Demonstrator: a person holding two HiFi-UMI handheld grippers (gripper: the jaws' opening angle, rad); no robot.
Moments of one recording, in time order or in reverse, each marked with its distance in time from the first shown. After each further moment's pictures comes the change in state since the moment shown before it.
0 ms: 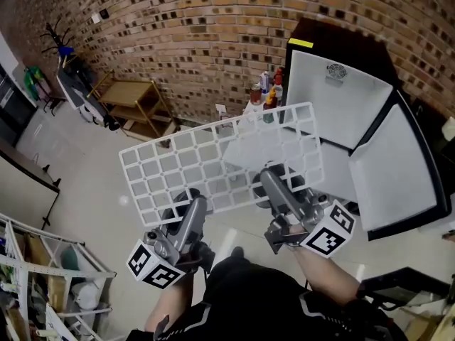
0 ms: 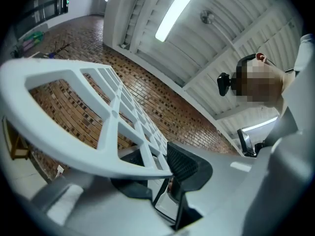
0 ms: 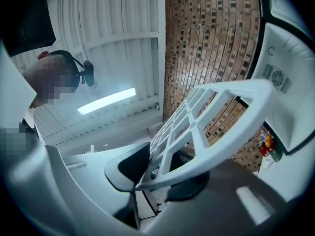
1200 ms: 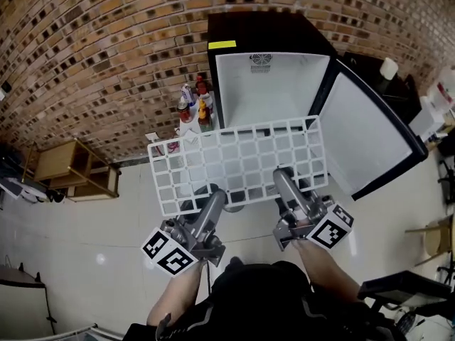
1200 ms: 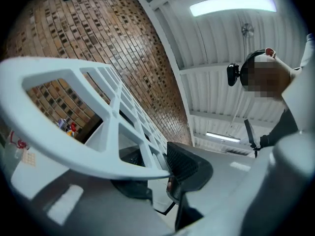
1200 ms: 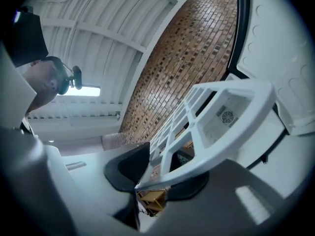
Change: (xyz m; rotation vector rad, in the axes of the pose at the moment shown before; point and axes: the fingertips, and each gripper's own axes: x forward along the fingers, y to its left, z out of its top) left arm 0.141 0.063 -0.099 -0.313 0.313 -0.416; right arm -0.058 -0.111 0.034 -0.135 -0.207 -0.535
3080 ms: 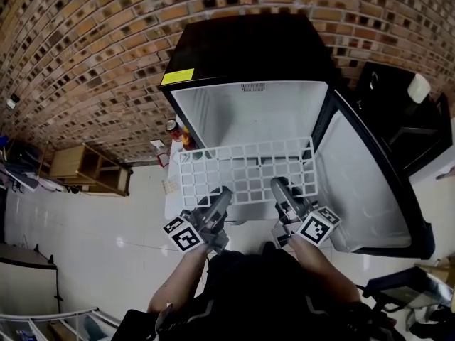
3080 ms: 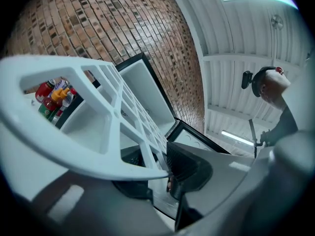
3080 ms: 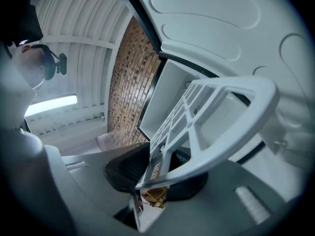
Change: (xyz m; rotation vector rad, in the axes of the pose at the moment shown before) left arm 0.190 0.138 -0.132 -0.145 0.095 0.116; right arm 0.014 -0.271 0.032 0.172 0.135 -0.073
